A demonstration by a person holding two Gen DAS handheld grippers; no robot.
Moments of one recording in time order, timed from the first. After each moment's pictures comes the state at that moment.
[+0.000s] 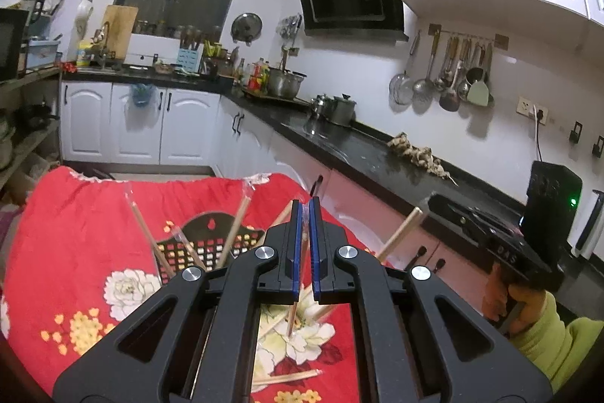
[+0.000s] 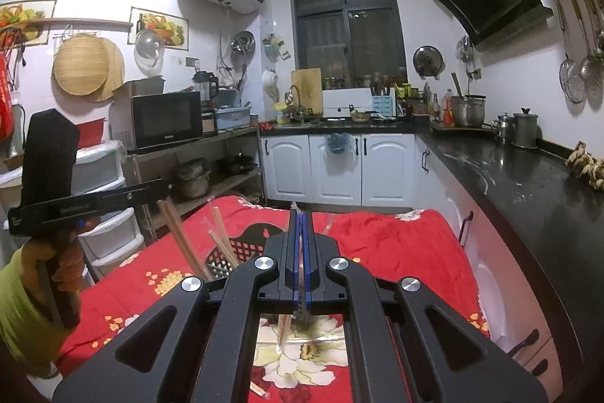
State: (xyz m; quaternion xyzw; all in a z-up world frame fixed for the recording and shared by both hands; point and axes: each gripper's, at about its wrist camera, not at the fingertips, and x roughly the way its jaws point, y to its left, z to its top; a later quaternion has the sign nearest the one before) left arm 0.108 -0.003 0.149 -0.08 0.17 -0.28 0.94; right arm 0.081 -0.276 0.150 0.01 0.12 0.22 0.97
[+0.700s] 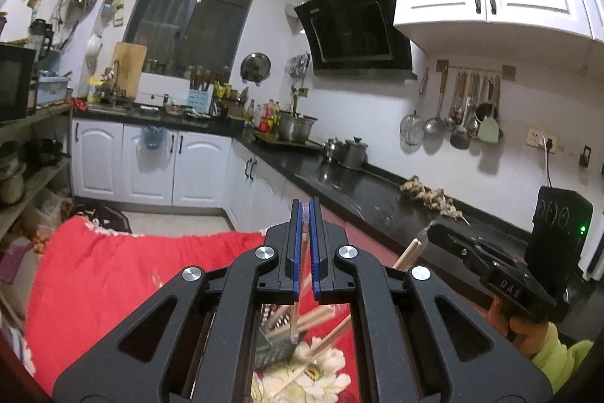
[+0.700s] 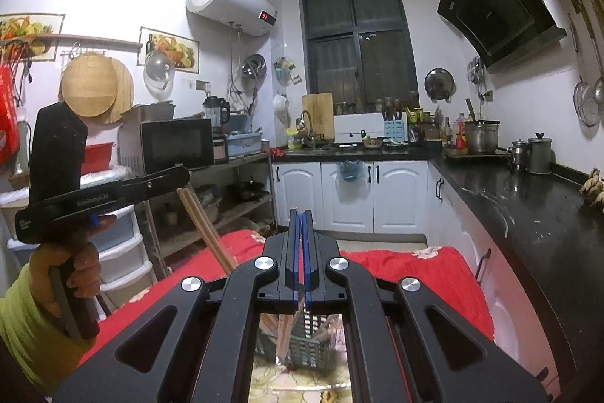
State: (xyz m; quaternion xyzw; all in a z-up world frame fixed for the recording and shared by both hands) left arm 0.127 0.012 0.211 -0.09 0.10 -0.25 0.96; right arm 0.108 -0.248 0.202 0.02 0.07 0.24 0.97
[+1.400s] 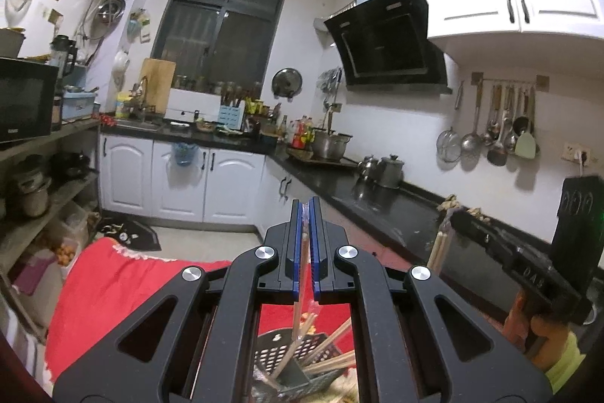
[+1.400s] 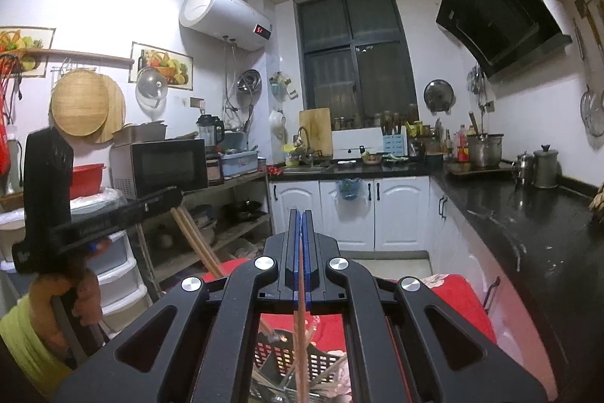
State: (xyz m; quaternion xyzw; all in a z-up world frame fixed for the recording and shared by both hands) left arm 0.169 0.022 0.227 -0.08 0.09 -0.19 0.98; right arm 0.164 -0.233 0.230 0.04 0.06 0.24 0.97
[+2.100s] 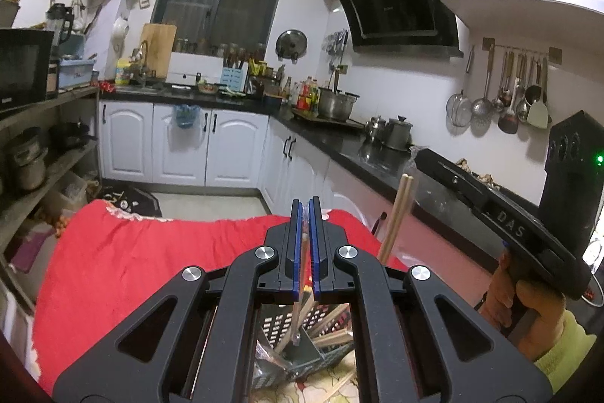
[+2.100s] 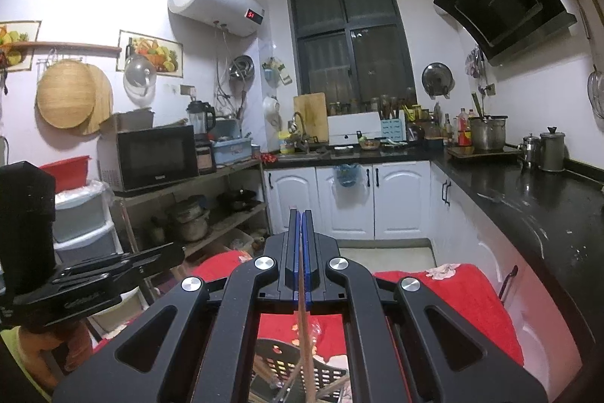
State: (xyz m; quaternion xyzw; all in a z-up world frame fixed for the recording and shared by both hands) left arm 0.199 0.016 0.172 -0.08 0.16 -0.19 0.97; right arm 0.215 -0.201 0.198 0.04 0.08 0.22 0.97
